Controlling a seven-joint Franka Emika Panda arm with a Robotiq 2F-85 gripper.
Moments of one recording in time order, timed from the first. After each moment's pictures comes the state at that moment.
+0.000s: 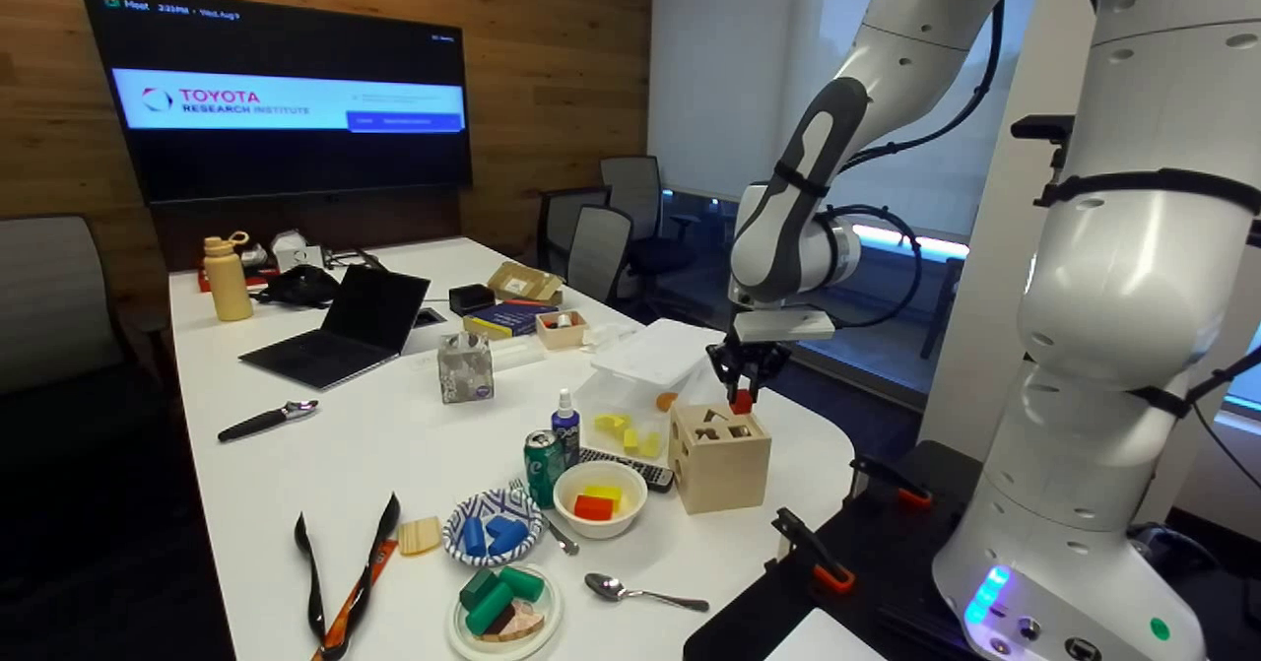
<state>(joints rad) -0.02 0.09 -0.14 -2.74 -0.02 2.88 0.39</state>
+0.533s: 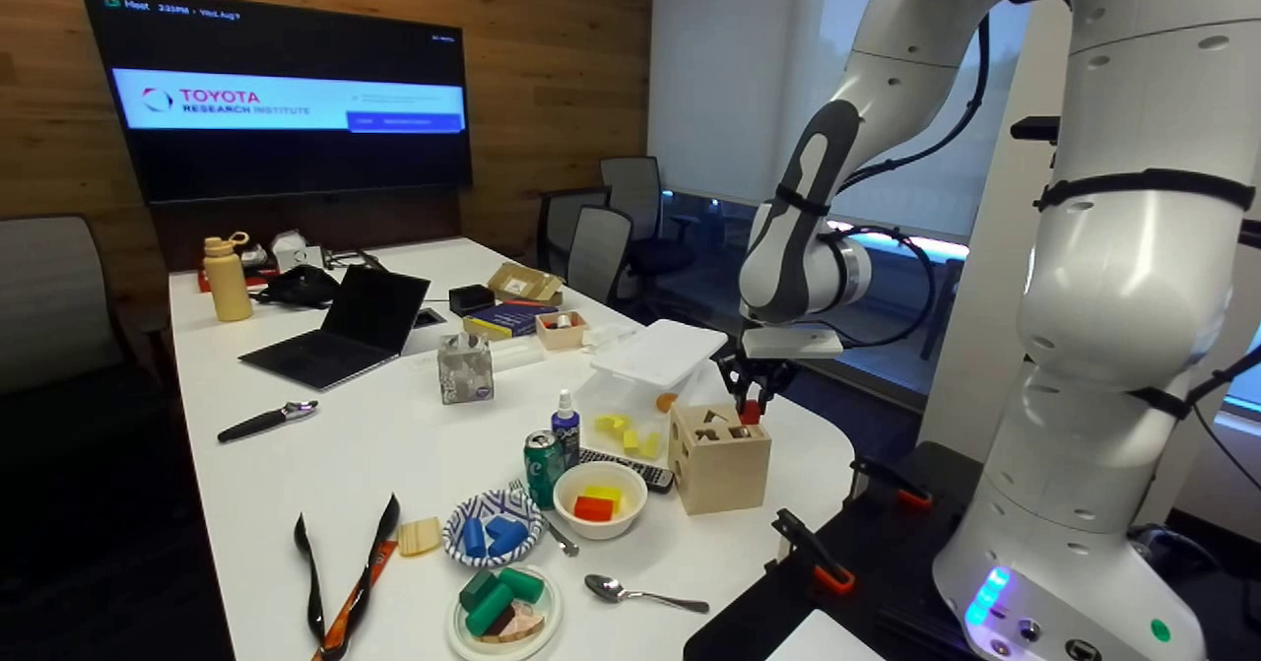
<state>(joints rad) -0.02 0.16 -0.17 -2.77 0.03 3.01 0.39</state>
